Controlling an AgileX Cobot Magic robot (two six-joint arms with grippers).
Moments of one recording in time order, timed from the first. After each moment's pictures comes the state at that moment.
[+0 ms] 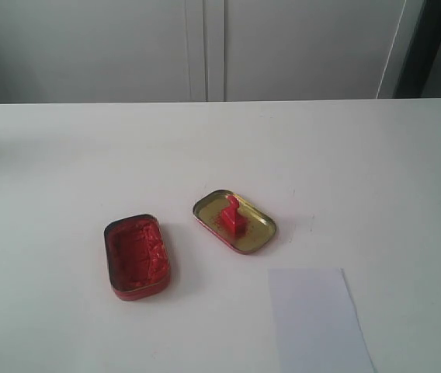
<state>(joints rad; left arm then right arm) -0.05 0.00 0.02 -0.05 0.53 0.15 0.02 0.51 -0.58 -0.05 0.39 0.11</state>
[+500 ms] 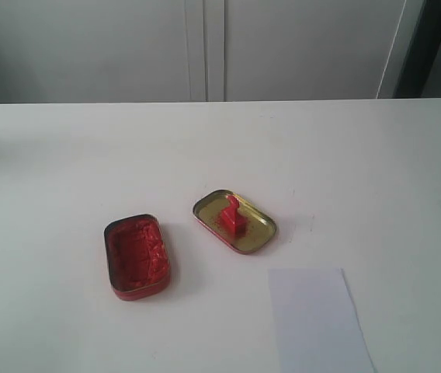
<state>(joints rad) -0.05 0.00 0.02 -0.05 0.53 0.15 0.02 0.93 -0.81 0.00 0.77 0.05</state>
